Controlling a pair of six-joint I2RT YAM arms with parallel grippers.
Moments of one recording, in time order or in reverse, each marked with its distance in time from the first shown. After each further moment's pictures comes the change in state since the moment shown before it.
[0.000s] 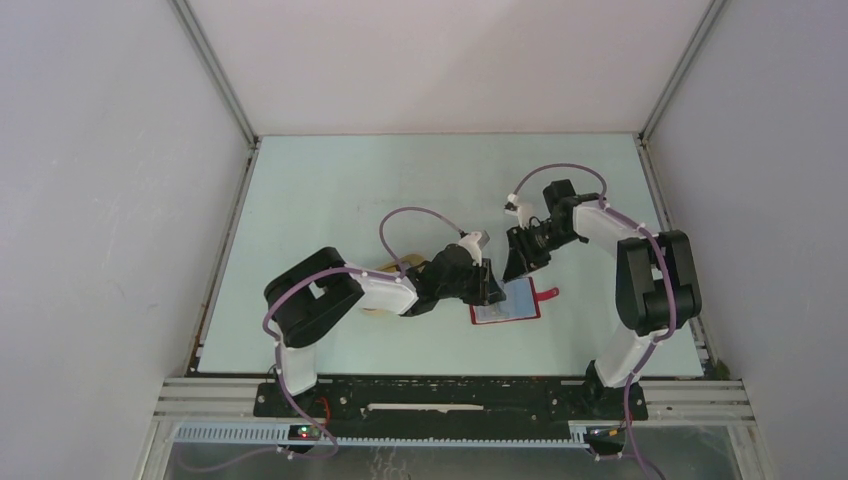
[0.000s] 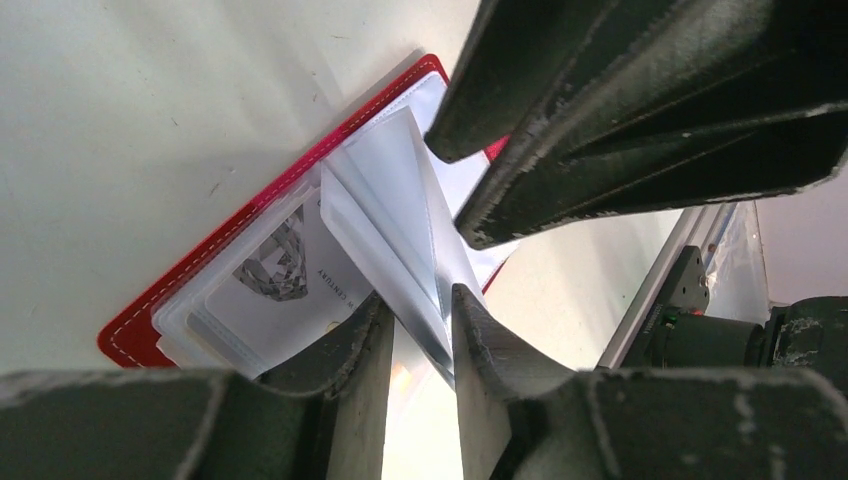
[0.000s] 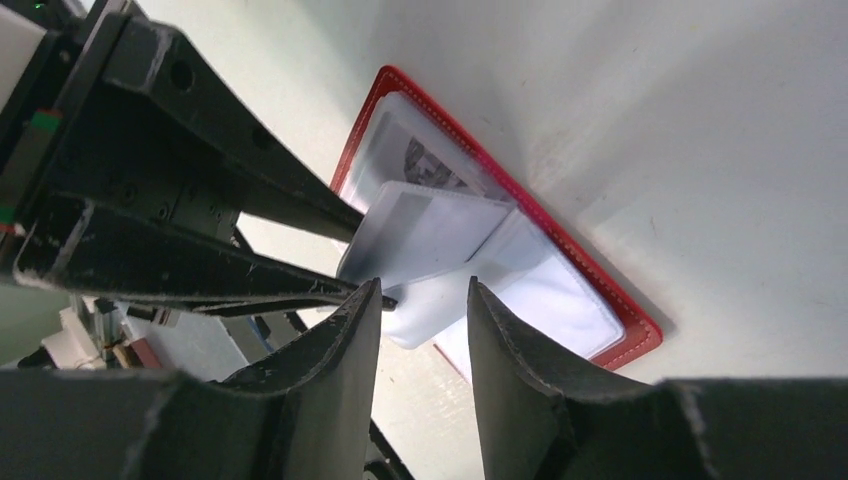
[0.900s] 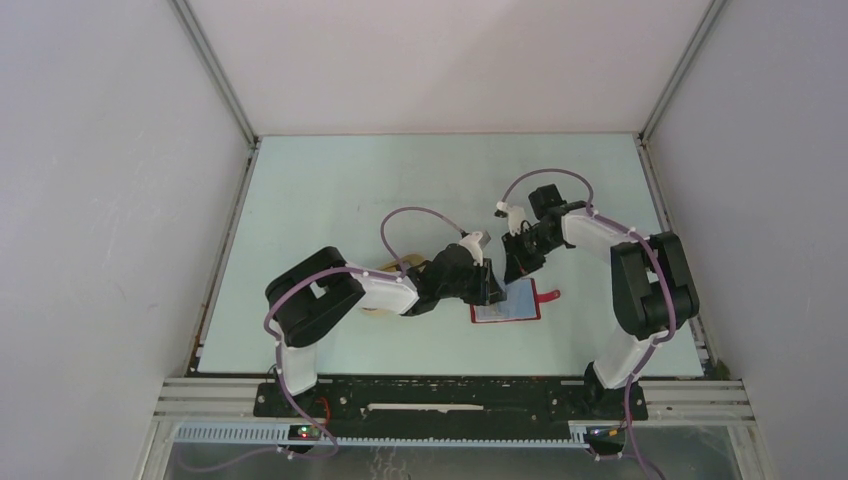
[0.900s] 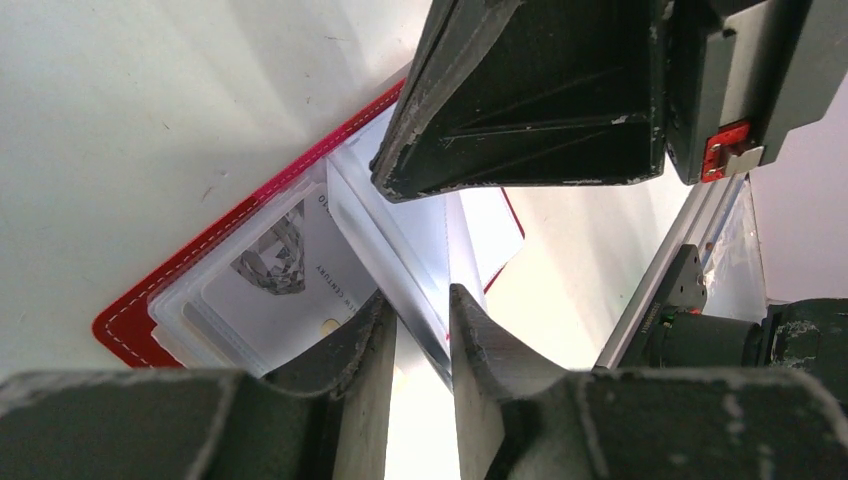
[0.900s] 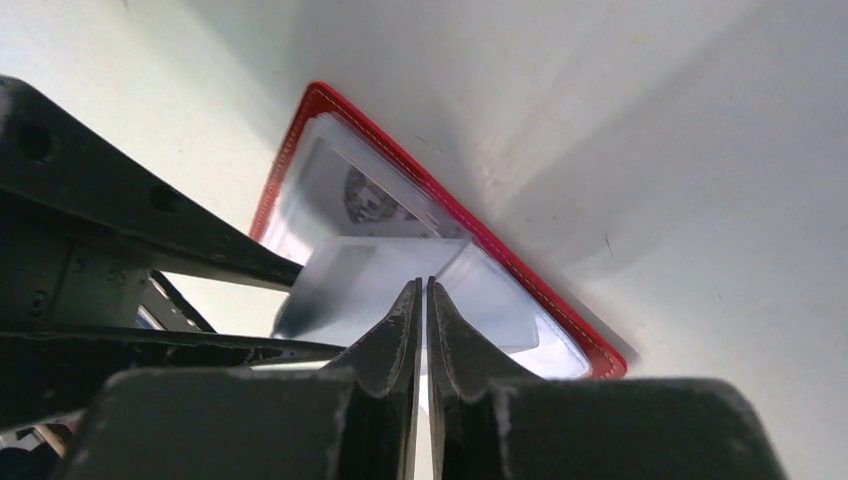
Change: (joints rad) left arm 0.000 0.006 0.008 0.000 0.008 0.000; right arm 0.088 -0.013 -0.056 0.159 0.185 0.102
